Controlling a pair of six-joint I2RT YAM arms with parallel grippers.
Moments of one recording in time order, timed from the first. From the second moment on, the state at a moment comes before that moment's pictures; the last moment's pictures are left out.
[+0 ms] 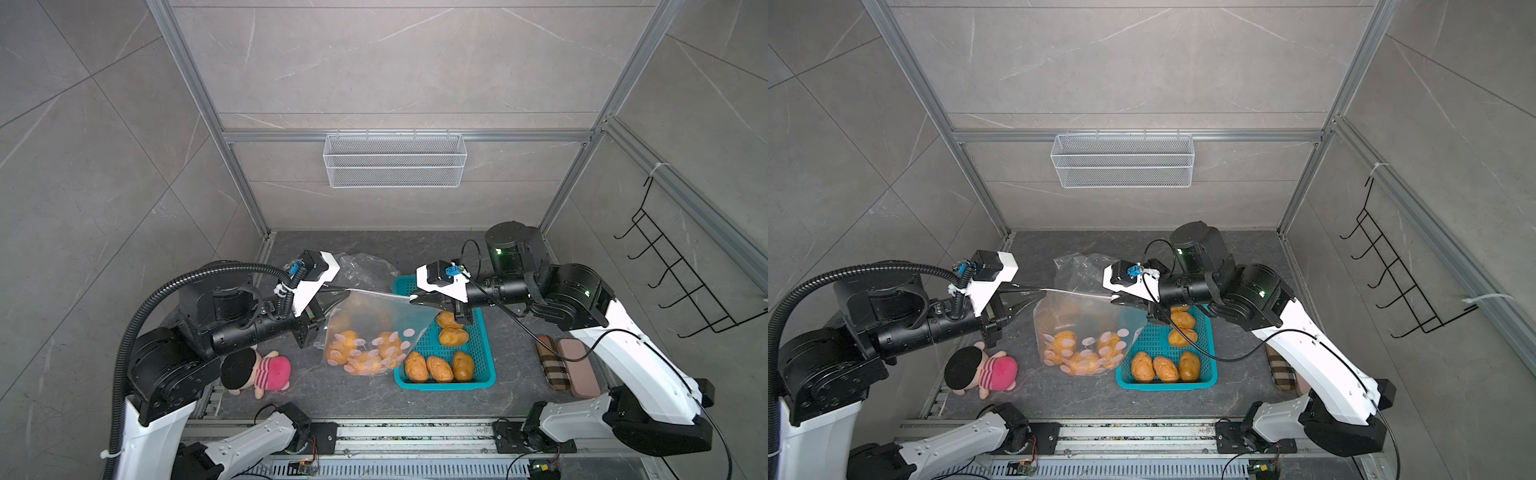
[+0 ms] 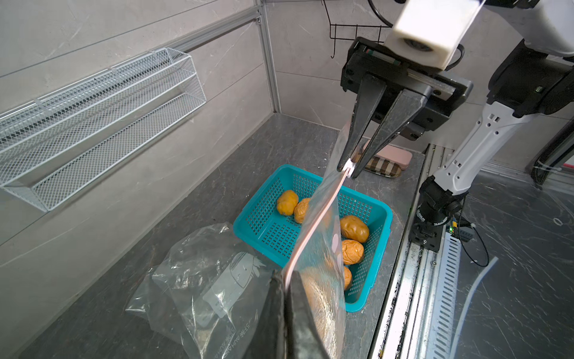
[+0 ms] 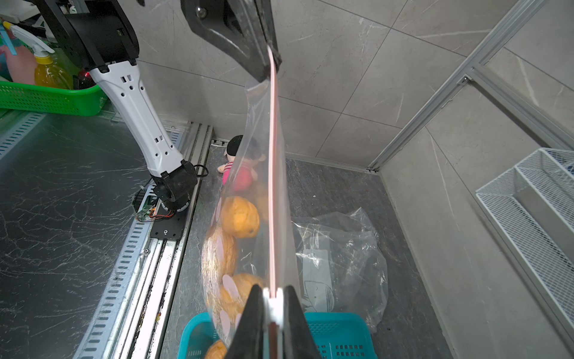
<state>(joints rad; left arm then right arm) -0.66 0.98 1.86 -1.22 0.28 0.25 0.89 1.35 1.86 -0.99 -0.46 -0.57</state>
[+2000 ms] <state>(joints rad) -0.66 0.94 1.88 -1.22 0.24 0.25 0.89 1.20 1.80 -1.10 -0.34 -0.55</state>
